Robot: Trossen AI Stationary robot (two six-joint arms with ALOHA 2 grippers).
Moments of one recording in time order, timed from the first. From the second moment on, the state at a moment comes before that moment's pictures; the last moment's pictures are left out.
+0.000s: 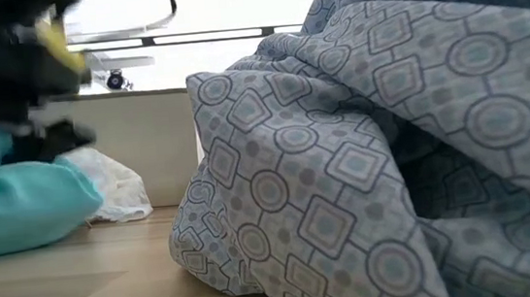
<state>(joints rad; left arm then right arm) -0.44 1.50 0.73 -0.58 0.07 -0.21 -0.08 1.39 1.40 -0.41 -0.01 0.13</state>
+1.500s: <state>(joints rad) -0.06 1.28 1.41 -0.44 -0.40 0.06 -0.07 1.43 1.29 -0.13 -0.07 0.21</state>
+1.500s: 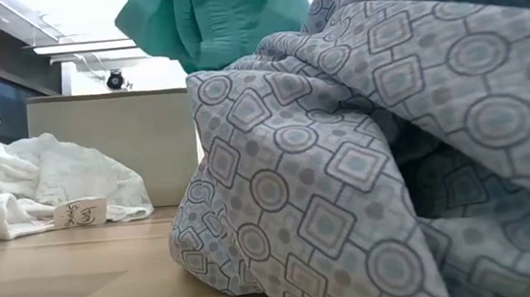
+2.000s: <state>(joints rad) -0.05 1.28 1.41 -0.31 -0.35 0.11 -0.08 1.47 1.34 0.02 -0.03 0.24</state>
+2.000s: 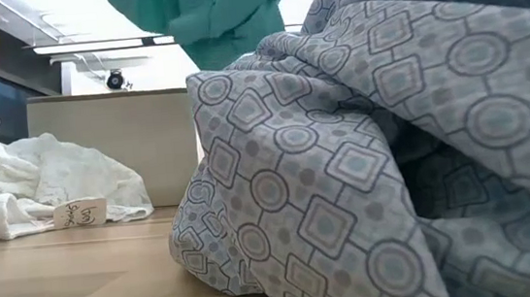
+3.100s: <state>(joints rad) -0.06 1.28 1.41 -0.33 -0.35 -0.06 -0.83 1.50 1.24 -0.83 0.36 -0.02</state>
